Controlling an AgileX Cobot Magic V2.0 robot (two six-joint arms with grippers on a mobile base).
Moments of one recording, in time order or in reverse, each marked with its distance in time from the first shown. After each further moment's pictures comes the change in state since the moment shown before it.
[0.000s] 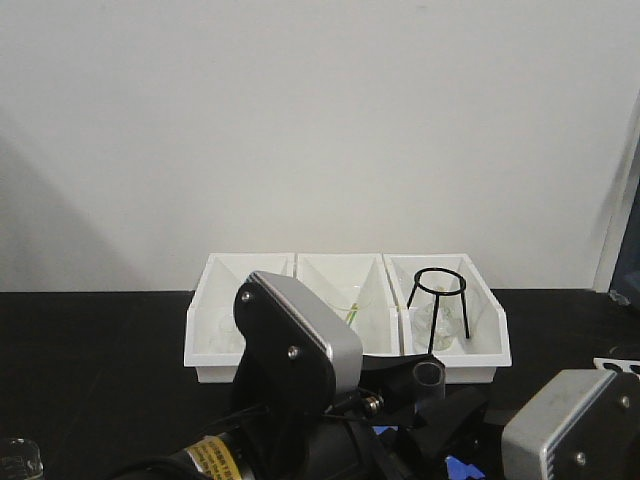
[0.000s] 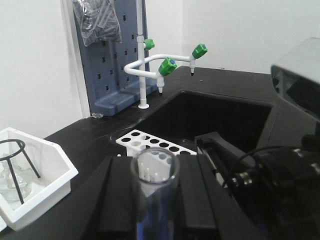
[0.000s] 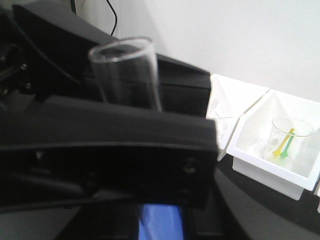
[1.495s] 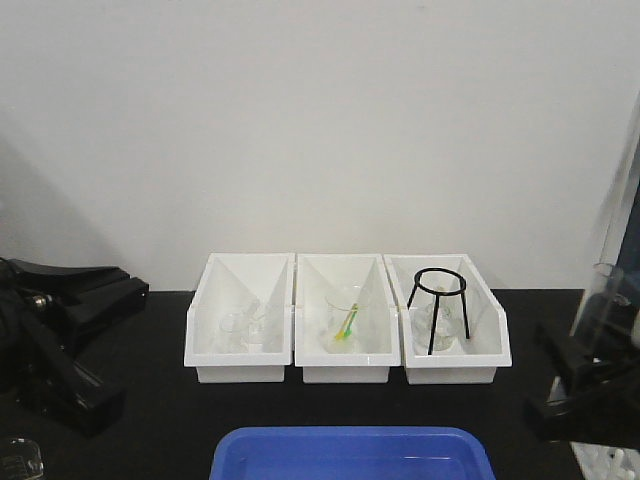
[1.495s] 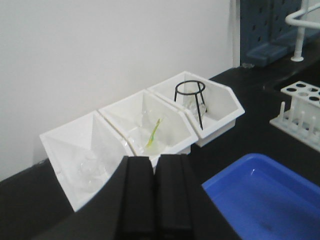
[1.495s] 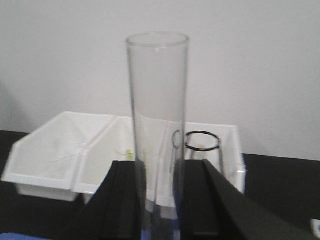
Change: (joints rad) left arm 0.445 -0.409 0.000 0.002 0.592 0.132; right arm -0.378 0.000 0.000 0.391 -0.153 -0.353
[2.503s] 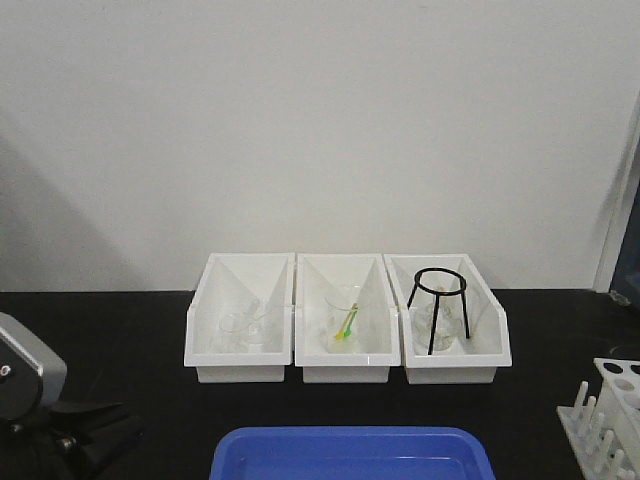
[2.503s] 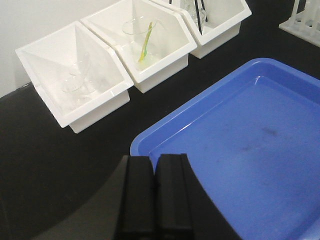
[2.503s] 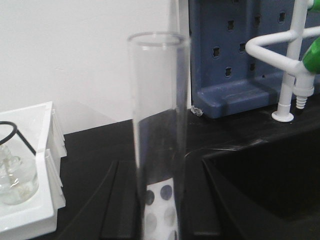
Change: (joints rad) left arm 0.012 0.000 0.247 0.046 -0.025 -0.003; right arm -0.616 0.476 -0.080 -0.597 -0.250 0.652
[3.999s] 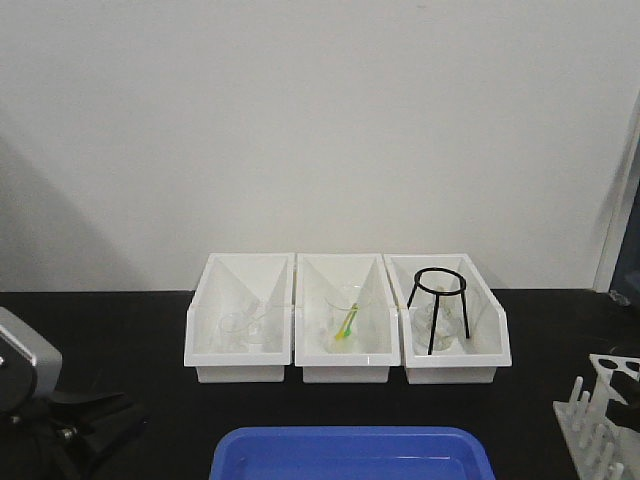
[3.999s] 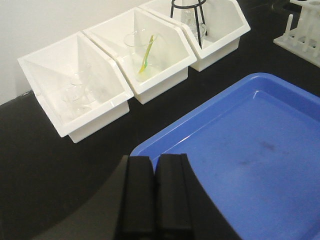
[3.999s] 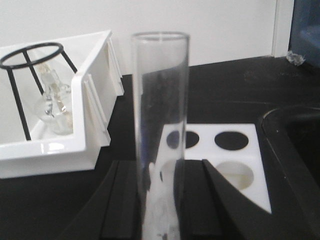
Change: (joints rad) left arm 0.000 0.000 0.000 0.000 -0.041 -0.022; right arm -0.154 0.423 -0.149 -0.681 -0.263 0.413
